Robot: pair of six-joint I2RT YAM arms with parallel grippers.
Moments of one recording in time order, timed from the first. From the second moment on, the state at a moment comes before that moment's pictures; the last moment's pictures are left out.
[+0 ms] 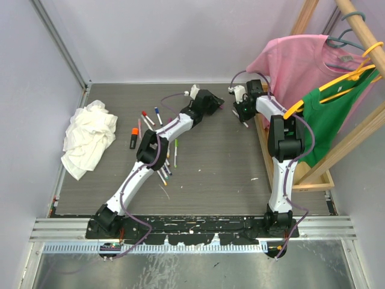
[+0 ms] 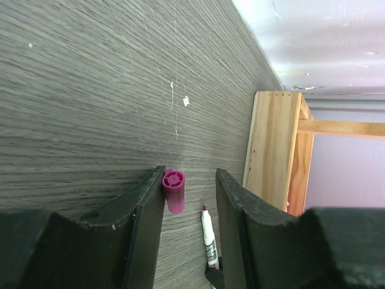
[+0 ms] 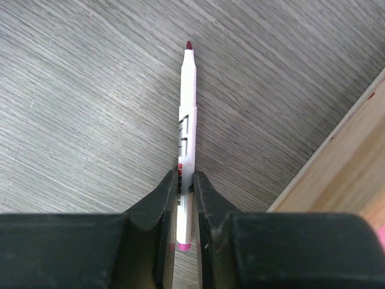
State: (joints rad) left arm -0.61 2.89 2.56 -0.06 -0.09 -1.25; right arm 0.09 2.23 1.74 -0.56 -0.18 -0.49
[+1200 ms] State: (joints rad) left arm -0.56 2.88 2.66 -0.22 0.02 -1.09; right arm 0.09 2.23 1.74 -0.58 -0.23 -0.49
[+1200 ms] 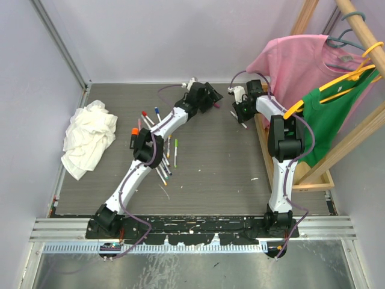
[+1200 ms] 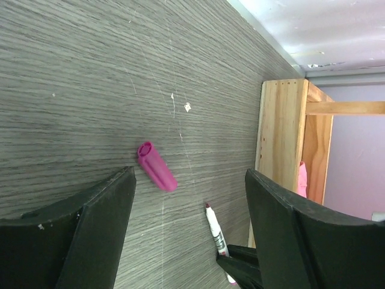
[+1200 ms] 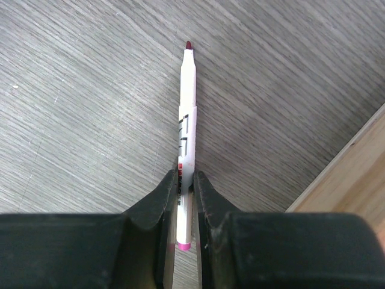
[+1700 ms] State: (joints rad) left arm -0.54 2.82 2.59 -0.24 0.03 -1.04; right arm 0.09 2.23 1.74 -0.59 -0.26 -0.49
